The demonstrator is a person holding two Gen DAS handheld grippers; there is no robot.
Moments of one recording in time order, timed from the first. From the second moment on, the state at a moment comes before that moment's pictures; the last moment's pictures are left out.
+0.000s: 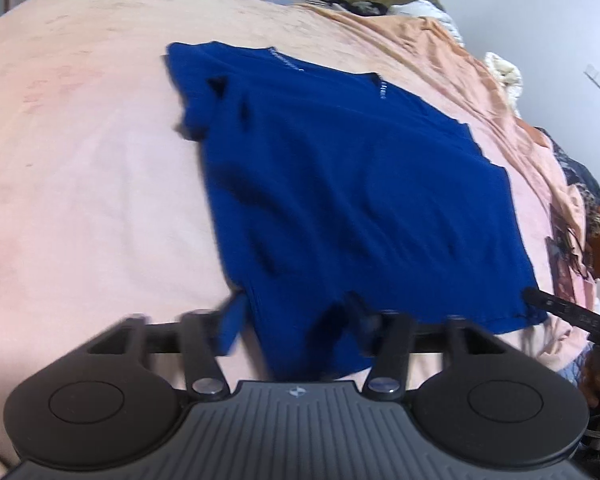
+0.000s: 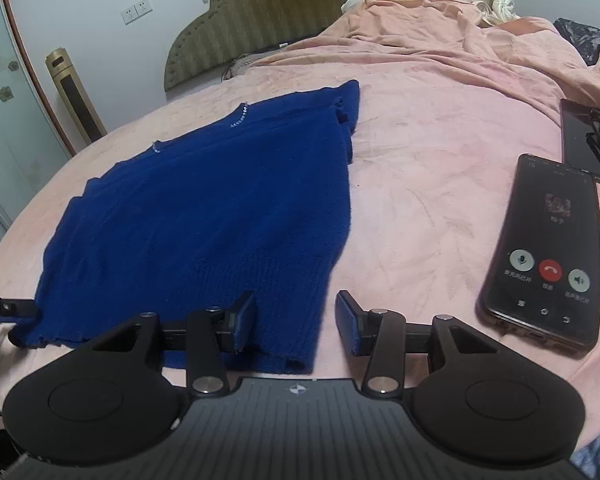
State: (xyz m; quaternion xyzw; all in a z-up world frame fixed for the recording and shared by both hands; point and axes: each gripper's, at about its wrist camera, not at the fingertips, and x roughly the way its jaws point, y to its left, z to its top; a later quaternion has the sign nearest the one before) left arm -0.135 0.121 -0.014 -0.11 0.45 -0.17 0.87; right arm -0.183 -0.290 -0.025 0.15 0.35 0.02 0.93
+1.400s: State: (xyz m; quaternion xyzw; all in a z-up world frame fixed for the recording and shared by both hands) left arm -0.147 0.158 0.116 -0.16 0.34 -0.27 0.89; right arm -0.215 -0.325 0.073 0.26 0.23 0.11 0.93
